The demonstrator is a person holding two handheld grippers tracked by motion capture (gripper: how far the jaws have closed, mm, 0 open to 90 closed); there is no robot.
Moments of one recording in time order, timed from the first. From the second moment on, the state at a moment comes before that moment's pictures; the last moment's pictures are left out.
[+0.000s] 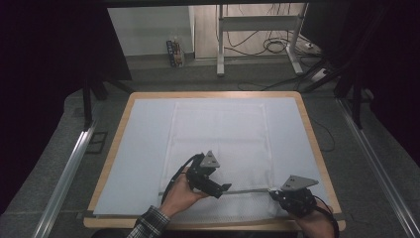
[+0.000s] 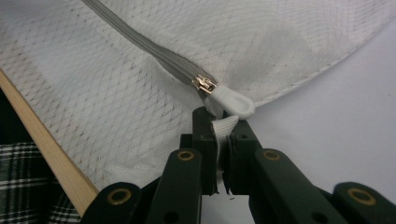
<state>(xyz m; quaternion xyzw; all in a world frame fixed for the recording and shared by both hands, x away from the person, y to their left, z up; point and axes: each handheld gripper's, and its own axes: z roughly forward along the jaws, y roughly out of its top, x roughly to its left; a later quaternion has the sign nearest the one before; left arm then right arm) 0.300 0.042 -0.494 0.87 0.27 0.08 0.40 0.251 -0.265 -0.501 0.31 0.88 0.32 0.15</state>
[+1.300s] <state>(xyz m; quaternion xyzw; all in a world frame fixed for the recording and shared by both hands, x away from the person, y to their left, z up) 0.320 -0.088 -0.496 0.90 0.18 0.08 0.40 0.252 -0.266 -0.500 0.31 0.88 0.32 0.13</state>
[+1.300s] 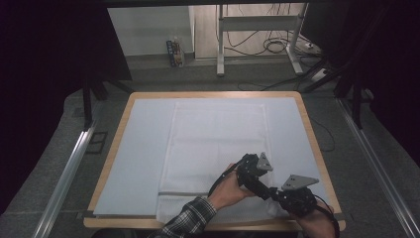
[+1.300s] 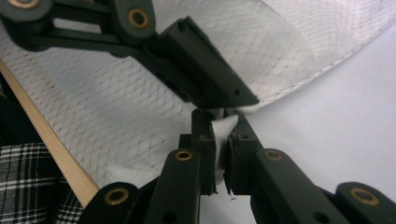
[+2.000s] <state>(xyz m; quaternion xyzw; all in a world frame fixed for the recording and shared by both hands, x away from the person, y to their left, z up) 0.312 -0.040 -0.483 0.89 0.18 0.06 0.40 0.250 -0.264 -0.499 0.30 0.89 0.31 0.16</state>
